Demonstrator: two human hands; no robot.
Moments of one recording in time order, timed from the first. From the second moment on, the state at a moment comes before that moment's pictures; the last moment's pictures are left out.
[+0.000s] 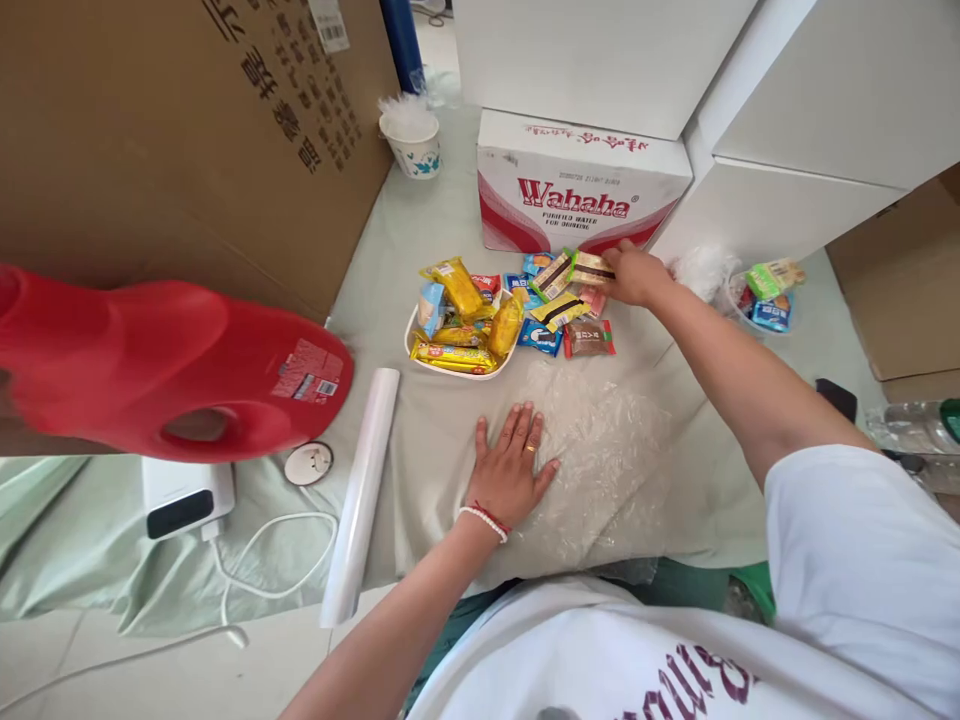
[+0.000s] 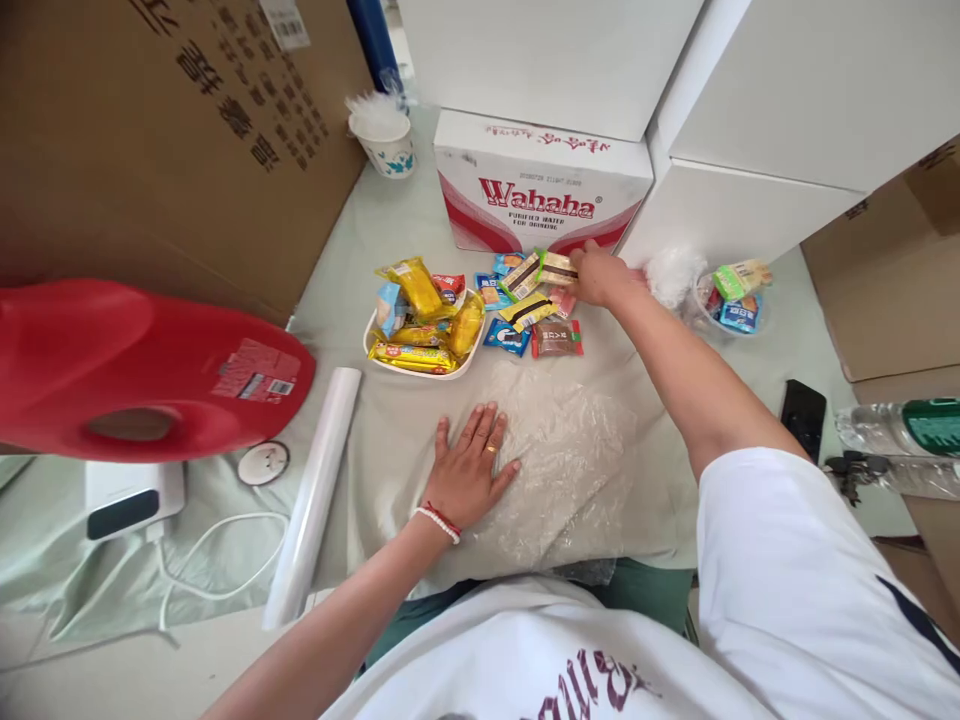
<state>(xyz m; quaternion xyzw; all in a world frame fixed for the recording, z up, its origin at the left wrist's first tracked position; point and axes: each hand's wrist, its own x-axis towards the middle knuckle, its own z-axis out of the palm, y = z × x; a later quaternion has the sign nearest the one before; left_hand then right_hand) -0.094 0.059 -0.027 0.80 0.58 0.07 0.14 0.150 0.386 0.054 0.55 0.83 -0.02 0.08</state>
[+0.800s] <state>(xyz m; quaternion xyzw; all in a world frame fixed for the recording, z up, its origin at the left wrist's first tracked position) -0.050 0.039 -0.031 0.76 0.63 0.08 0.14 0.178 0.139 0.083 0.58 0.75 -0.29 0.12</state>
